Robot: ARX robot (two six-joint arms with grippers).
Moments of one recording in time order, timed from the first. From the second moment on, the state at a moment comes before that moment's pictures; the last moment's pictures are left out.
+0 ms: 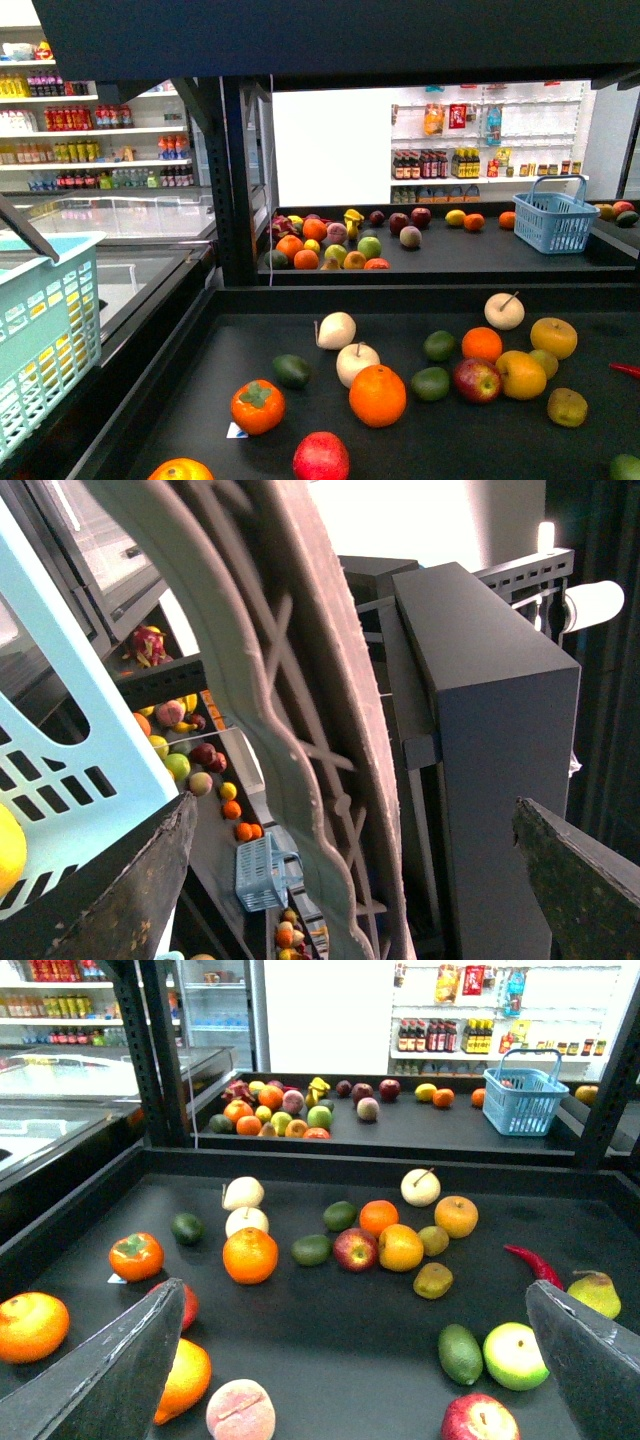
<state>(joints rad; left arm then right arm) 0.44 2.11 1.24 1.14 0.58 -1.40 0.00 0.01 0.02 0.00 0.00 0.00</state>
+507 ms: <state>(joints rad) 0.45 1.66 1.08 0.45 0.42 -0.79 0.00 0.01 0.02 0.00 0.00 0.00</state>
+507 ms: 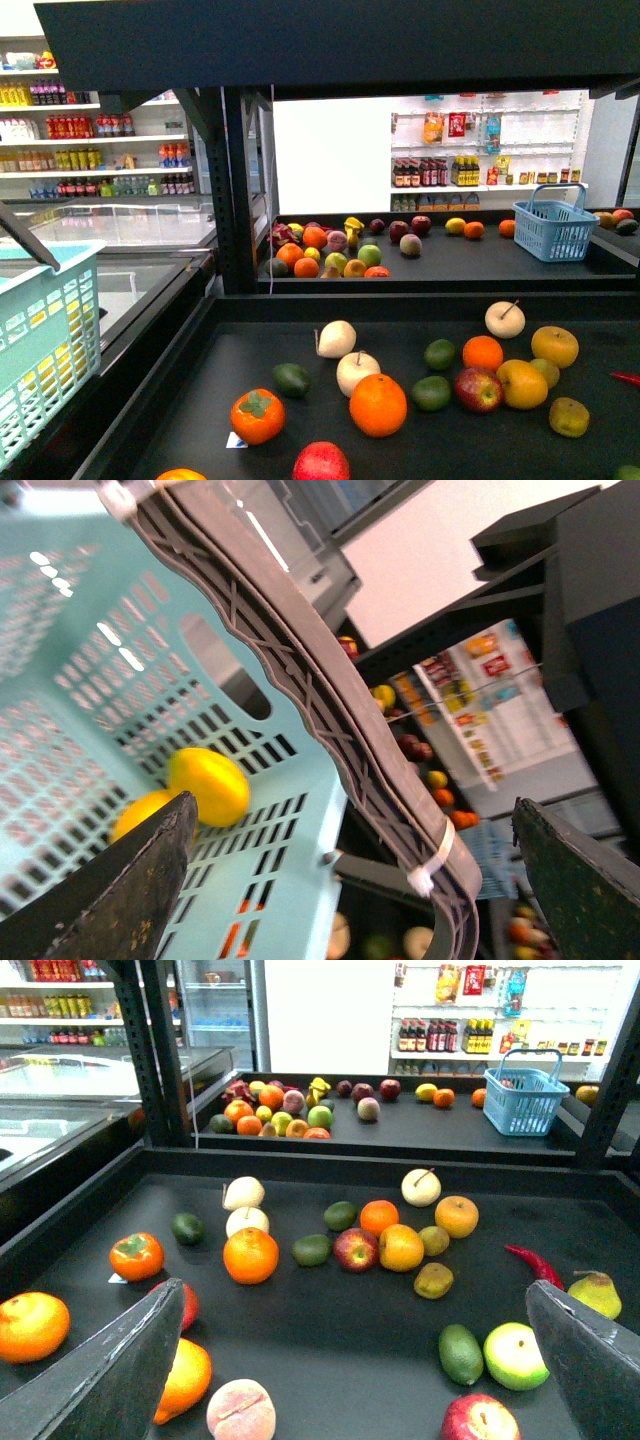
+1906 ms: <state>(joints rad) 0.00 0.07 0.08 -0.01 0.00 -0.01 0.00 0.00 0.02 0.00 0.00 0.00</state>
